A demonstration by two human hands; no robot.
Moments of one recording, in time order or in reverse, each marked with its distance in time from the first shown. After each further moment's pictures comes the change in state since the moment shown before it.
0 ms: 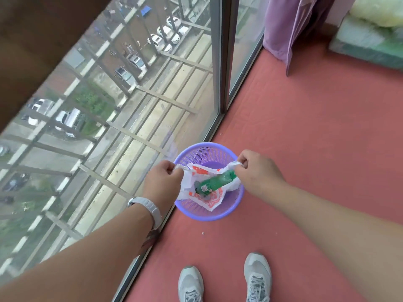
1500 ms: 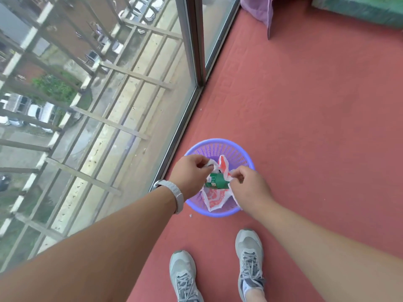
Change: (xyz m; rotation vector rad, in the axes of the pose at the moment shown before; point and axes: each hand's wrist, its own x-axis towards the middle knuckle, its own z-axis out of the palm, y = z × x) left_hand 0.002 -0.026 0.130 0.103 -0.407 0.209; right_hand -0.031 0.104 0.086 0.231 0.002 0.271
